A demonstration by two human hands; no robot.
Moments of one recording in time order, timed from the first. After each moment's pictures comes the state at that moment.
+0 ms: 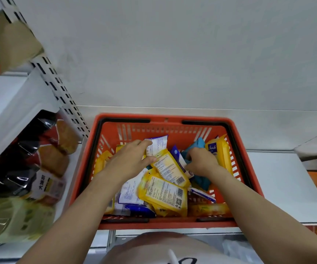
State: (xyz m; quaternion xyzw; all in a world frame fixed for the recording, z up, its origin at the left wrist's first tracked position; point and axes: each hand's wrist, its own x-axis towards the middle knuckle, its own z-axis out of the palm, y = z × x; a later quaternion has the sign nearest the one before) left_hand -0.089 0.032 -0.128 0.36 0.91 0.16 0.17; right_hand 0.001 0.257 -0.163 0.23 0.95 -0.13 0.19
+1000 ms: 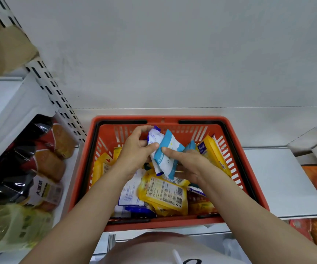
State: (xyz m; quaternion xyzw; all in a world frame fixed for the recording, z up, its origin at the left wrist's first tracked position) left_hand -0.080 0.057 -0.118 0.11 0.70 0.64 0.30; right_hand 0.005 0.201 -0.122 0.43 0.55 -0.71 0.10
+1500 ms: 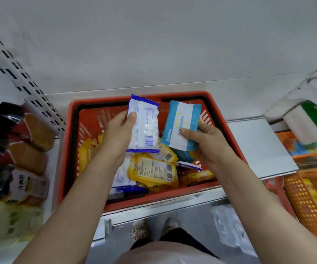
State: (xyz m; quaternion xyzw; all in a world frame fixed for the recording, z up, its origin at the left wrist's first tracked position) left_hand -0.062 0.054 -0.102 0.04 0.67 0.68 0.29; right_hand 0.080 0.211 -0.088 0.37 0.51 -0.77 -0.10
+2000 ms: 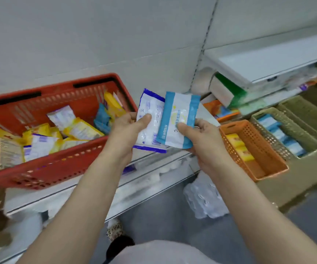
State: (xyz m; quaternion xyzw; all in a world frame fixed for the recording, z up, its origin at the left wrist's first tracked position) left_hand 0.203 0.164 -0.077 0.15 0.62 0.67 0.38; right_hand 0.357 0.258 -0.072 0.40 0.51 -0.70 -0.29
